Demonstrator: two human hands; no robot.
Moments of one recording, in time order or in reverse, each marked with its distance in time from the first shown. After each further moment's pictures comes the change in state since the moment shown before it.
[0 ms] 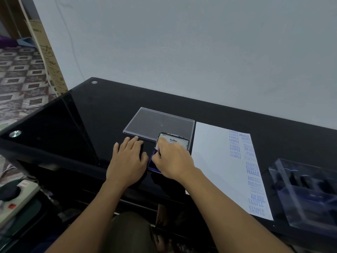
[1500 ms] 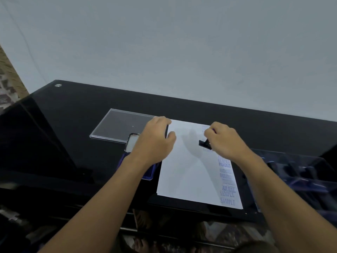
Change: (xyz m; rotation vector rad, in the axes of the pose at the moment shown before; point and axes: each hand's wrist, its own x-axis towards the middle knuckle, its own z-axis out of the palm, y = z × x) left_hand 0.043 0.149 -0.015 -0.447 -0.021 0.250; right_hand -0.046 0.146 -0.118 0.209 0.161 0.436
